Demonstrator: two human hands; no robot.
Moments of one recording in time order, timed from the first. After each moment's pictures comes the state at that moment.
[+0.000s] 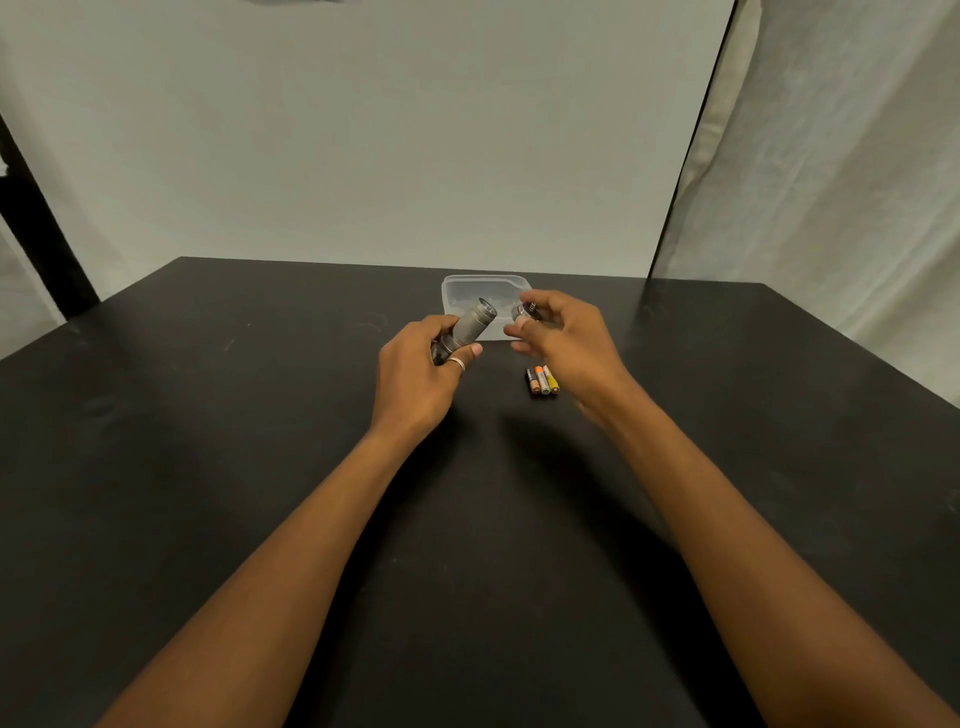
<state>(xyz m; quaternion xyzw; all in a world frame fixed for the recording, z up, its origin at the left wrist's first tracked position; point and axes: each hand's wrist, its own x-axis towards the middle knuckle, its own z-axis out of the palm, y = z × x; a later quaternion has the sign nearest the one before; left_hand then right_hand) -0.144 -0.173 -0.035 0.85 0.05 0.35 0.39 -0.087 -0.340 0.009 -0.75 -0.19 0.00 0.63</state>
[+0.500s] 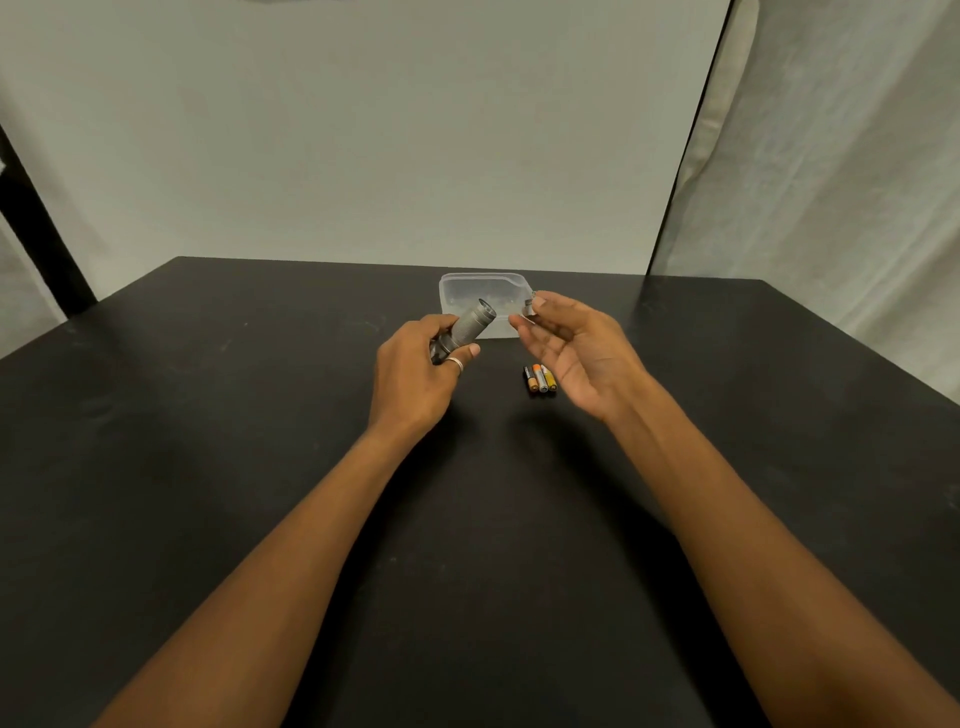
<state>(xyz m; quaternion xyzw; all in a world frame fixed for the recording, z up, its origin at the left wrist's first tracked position) -0.146 -0.174 -0.034 0.86 0.05 0.34 0.38 -0.080 -0.353 0.009 -0.46 -0.08 0.16 0.87</state>
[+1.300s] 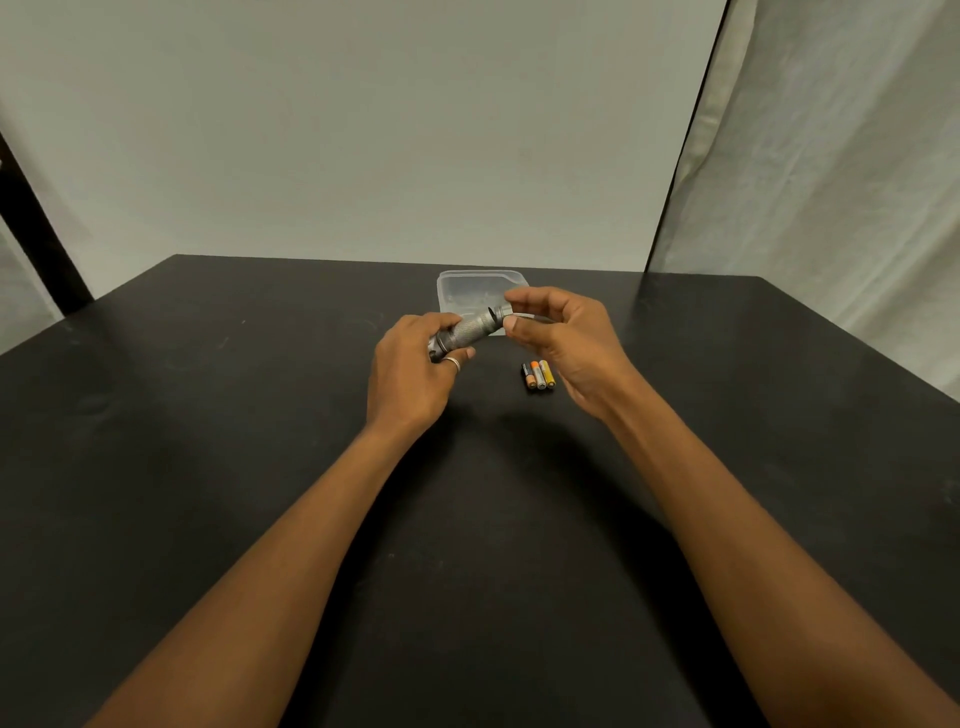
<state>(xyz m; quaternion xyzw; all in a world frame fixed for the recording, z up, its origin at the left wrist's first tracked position) -0.149 -0.175 -0.033 0.86 0.04 0.35 0.36 -0.089 -0.348 0.010 -0.68 -0.20 0.04 0.70</state>
